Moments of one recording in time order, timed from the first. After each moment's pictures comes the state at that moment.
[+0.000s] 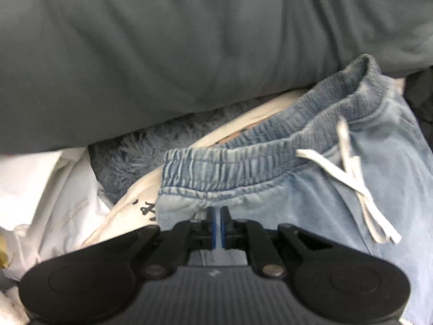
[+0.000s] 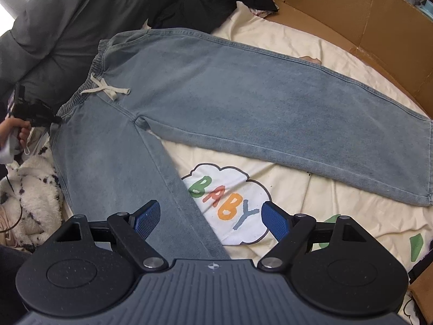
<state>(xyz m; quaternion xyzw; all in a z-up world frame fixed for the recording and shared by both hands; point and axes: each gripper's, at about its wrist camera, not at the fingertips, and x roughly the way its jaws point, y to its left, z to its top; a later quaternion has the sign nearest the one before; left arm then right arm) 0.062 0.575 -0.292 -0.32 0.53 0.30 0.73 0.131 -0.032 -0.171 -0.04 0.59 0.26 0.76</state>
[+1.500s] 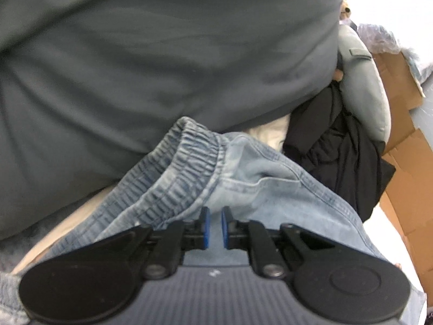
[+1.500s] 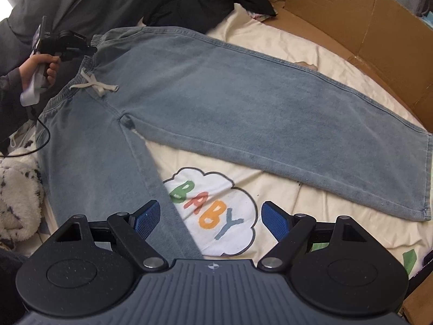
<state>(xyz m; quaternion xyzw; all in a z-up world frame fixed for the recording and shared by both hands) 0.238 0.513 -0.276 -0.30 0.40 0.20 0.84 0.138 -0.036 -0.197 -0.07 0.56 0.26 0.78</state>
